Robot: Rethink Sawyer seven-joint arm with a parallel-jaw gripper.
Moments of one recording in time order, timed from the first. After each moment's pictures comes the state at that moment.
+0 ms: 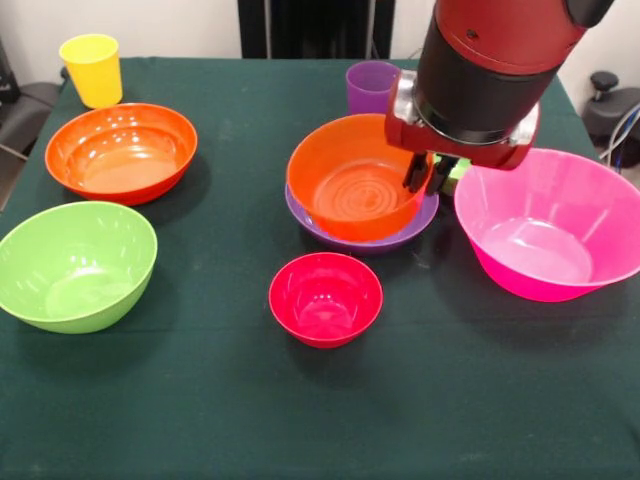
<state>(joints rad) -0.11 -0.24 0.07 0.64 -0.16 1.46 1.91</state>
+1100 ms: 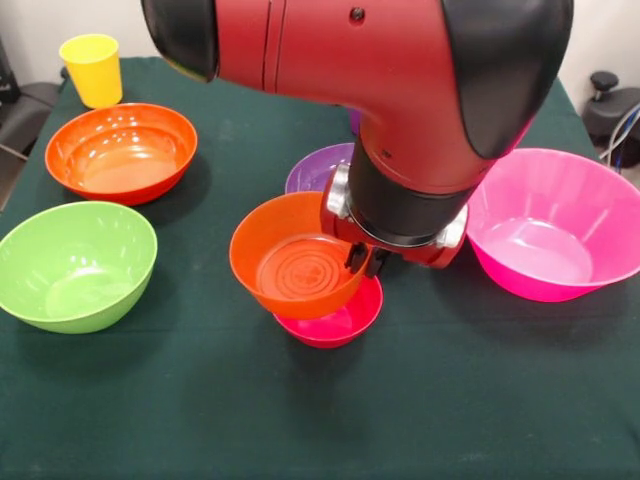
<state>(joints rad) -0.14 0.03 0.07 0.23 -0.21 1.58 1.91</state>
